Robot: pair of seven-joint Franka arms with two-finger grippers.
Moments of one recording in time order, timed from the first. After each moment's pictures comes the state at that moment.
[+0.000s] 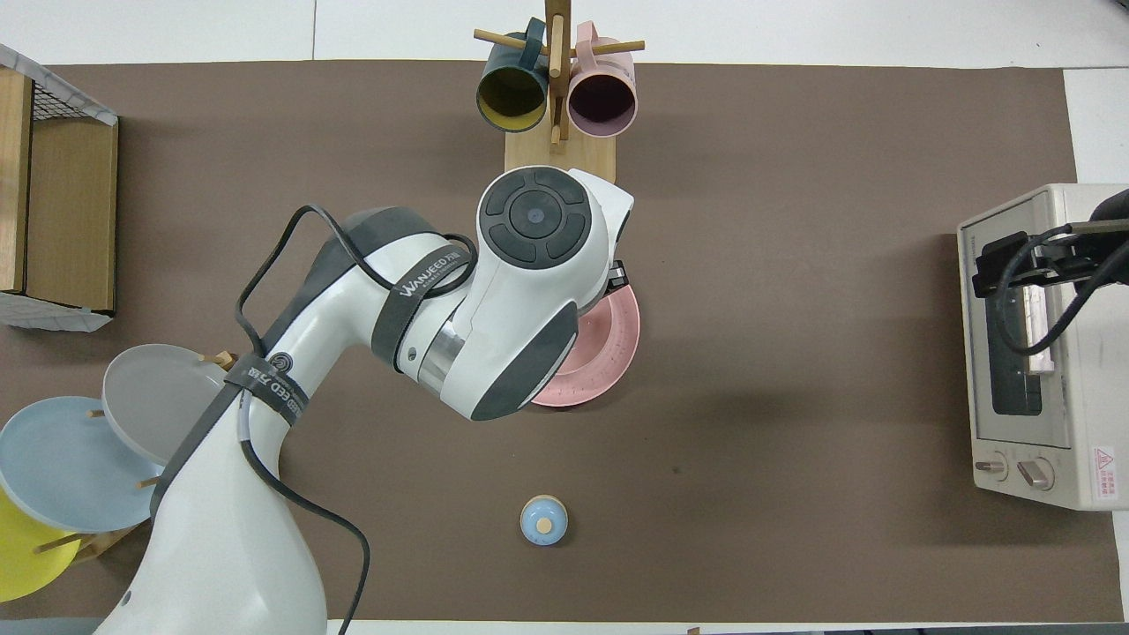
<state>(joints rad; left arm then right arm) -0.67 0.41 -0.07 -1.50 -0.04 1.96 -0.93 0.03 0.02 -0.07 -1.61 -0.02 1.53 -0.05</state>
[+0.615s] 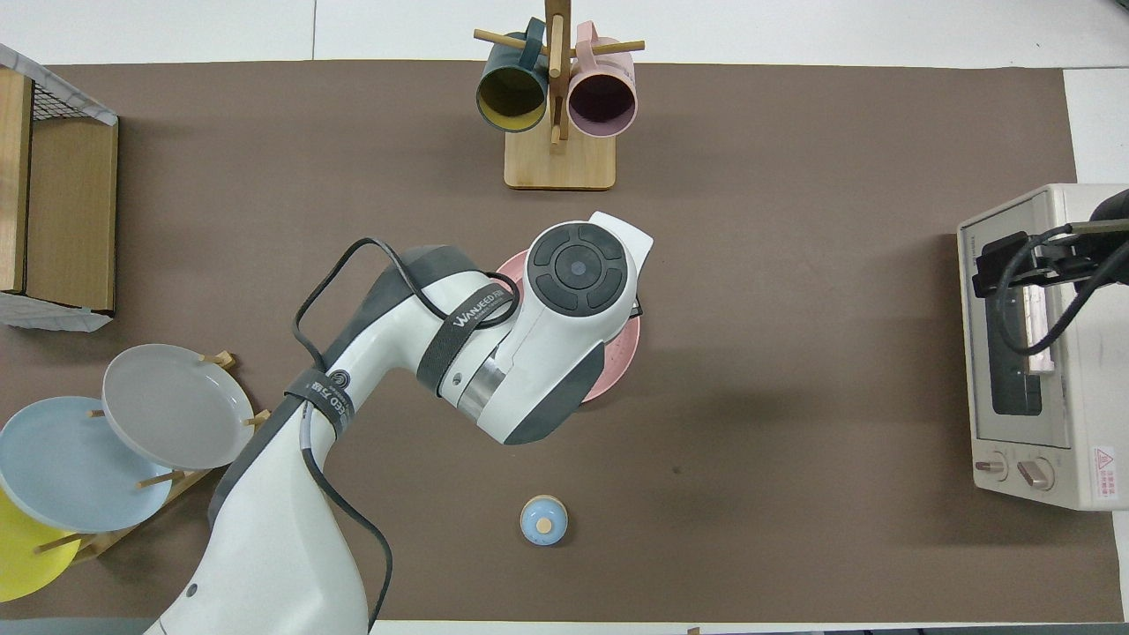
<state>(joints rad) -0.71 0.43 -0.07 -1.58 -0.02 2.04 -0.97 0.03 0.02 -0.07 -1.61 -0.02 1.53 -0.05</state>
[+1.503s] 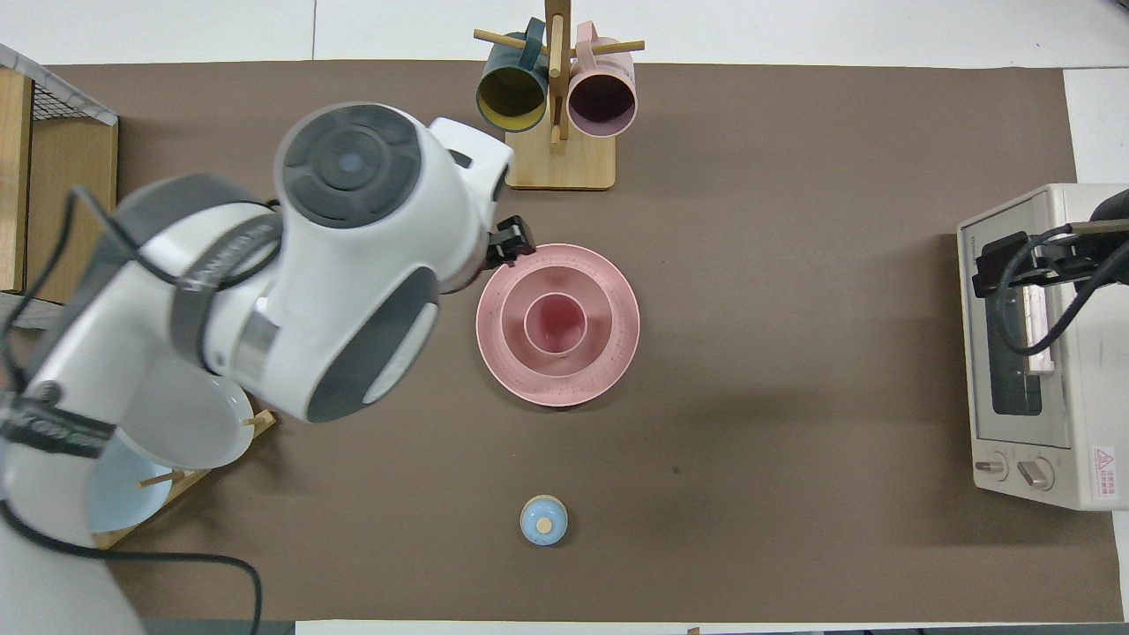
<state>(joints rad) -0.51 0.19 -0.03 -1.53 0.01 1.78 -0.80 0.03 0.02 -0.07 -1.61 -0.02 1.53 -0.05</state>
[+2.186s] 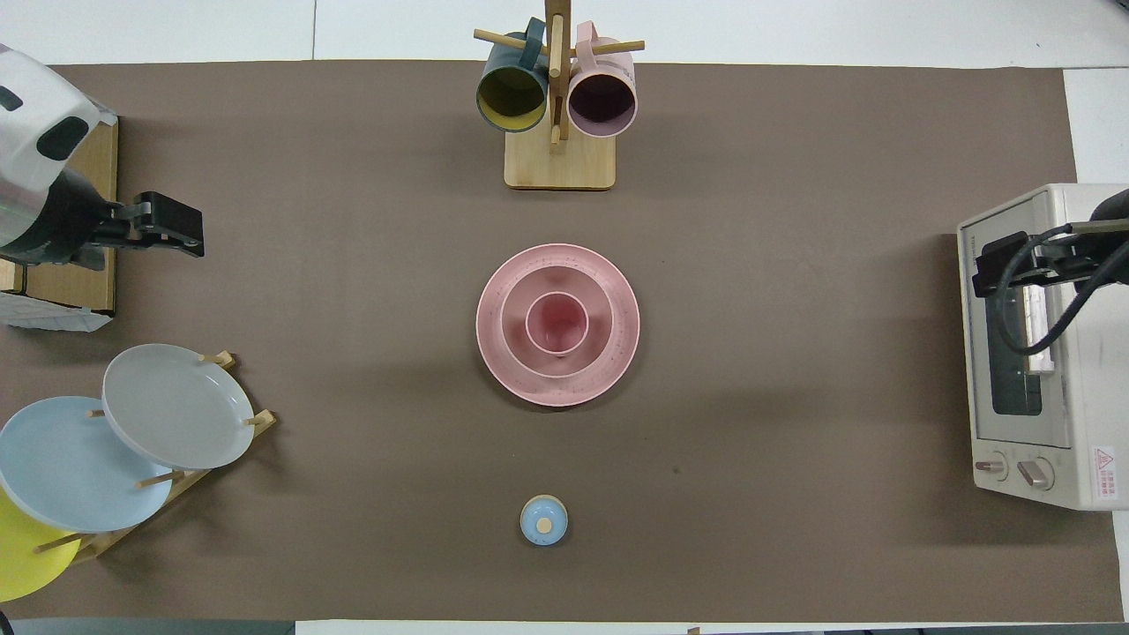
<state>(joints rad) -0.12 0.05 -0.03 -1.58 0.01 1.61 -0.19 0.03 0.02 -0.07 -1.61 -0.02 1.53 -0.05</state>
